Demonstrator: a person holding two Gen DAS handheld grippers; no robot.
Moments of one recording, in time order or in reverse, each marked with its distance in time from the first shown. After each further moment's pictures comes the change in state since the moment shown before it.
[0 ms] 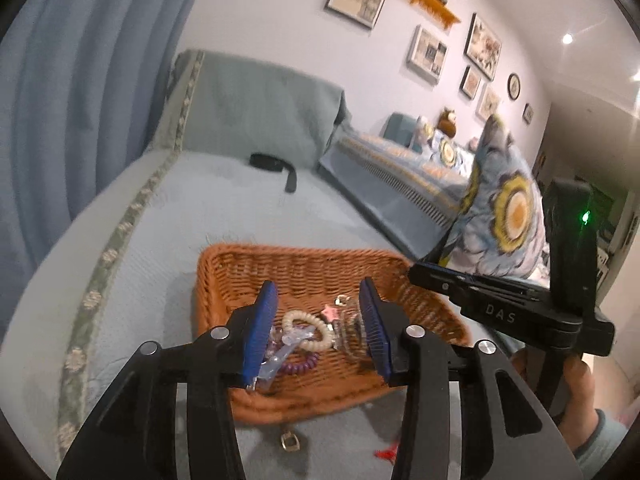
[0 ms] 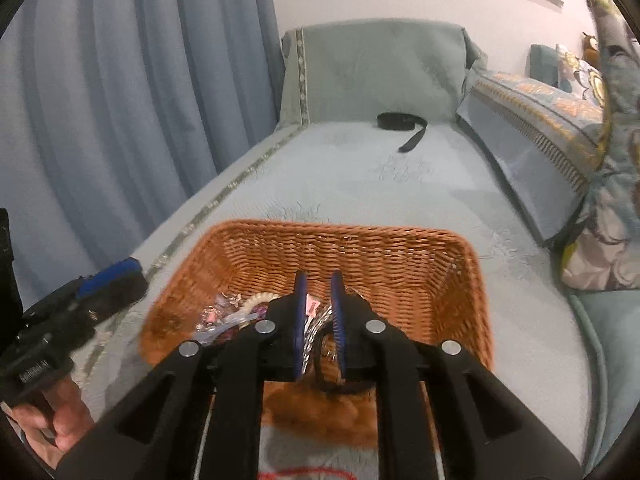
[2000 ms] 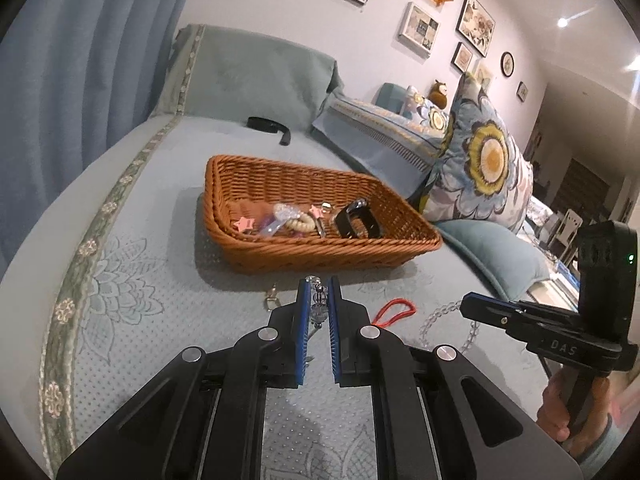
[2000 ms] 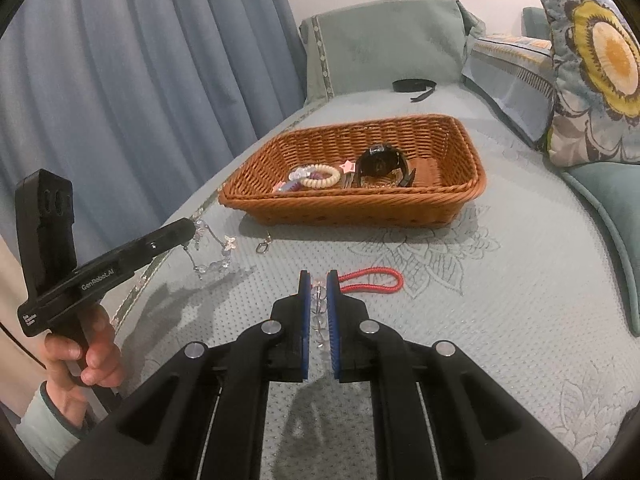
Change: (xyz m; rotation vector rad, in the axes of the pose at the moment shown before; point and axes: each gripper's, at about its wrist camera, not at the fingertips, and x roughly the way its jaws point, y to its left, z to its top) left arm -0.049 -0.010 -0.087 -0.005 0.100 -0.020; right arm -0.081 0.009 -0.129 0.071 0.048 0.121
